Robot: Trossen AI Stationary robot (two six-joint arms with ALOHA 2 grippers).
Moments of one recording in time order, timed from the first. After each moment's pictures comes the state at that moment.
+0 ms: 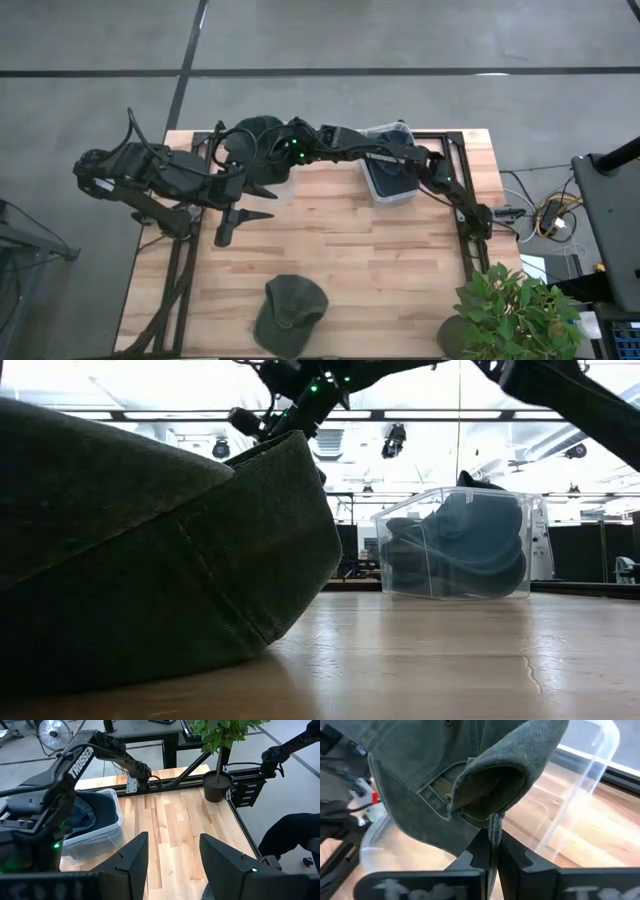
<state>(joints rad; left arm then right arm) -0.29 1.25 1.82 -0.99 -0.21 -0.03 -0.26 2.29 2.24 -0.70 0.14 0.69</state>
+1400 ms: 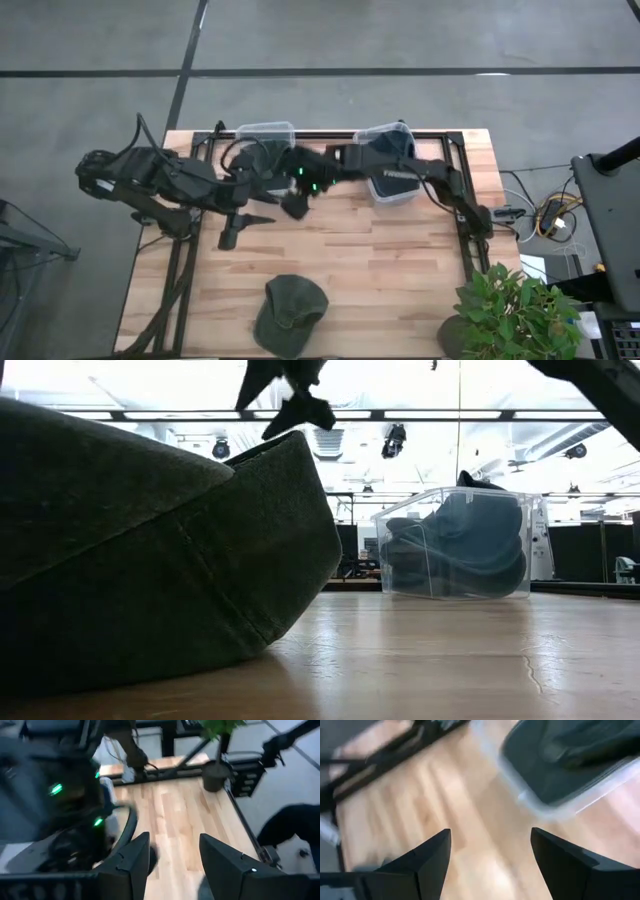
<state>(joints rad) -0.29 1.26 1.77 -0.99 -0.20 -0.05 -0.06 2.19 2.35 -1.05 -0.02 0.49</state>
